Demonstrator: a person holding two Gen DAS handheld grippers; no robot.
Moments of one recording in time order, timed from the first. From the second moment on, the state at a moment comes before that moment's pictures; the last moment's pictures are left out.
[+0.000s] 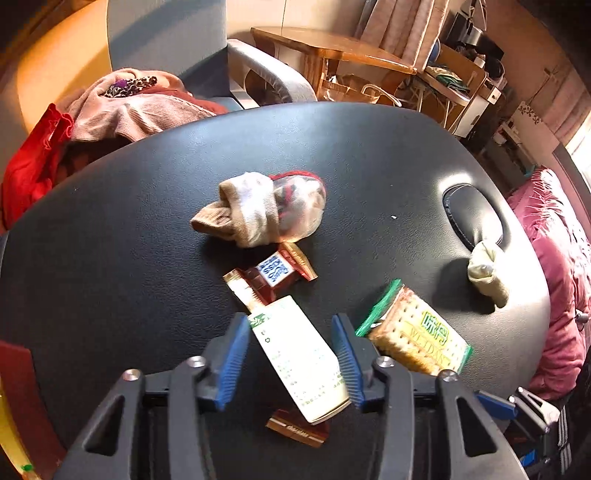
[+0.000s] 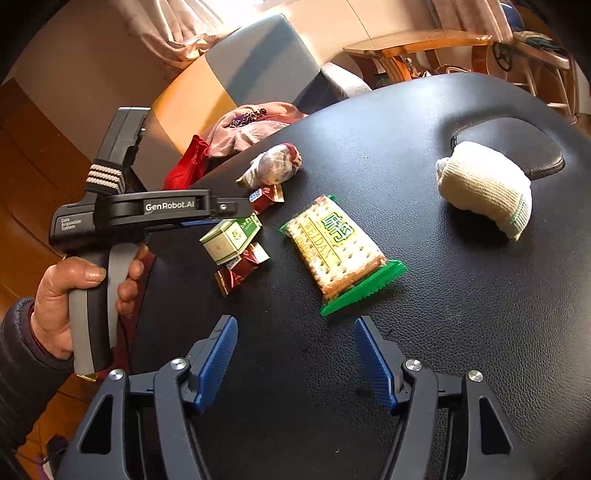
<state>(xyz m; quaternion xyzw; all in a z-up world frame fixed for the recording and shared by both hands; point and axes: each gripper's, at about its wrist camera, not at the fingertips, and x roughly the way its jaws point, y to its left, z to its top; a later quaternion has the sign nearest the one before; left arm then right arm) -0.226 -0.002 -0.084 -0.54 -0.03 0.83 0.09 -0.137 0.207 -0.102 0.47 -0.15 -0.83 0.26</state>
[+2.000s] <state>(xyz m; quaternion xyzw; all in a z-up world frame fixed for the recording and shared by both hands) -0.093 -0.045 -0.104 -0.51 -0.02 0.86 0.07 -0.125 0.151 -0.099 0.47 0.10 -0.84 0.25</state>
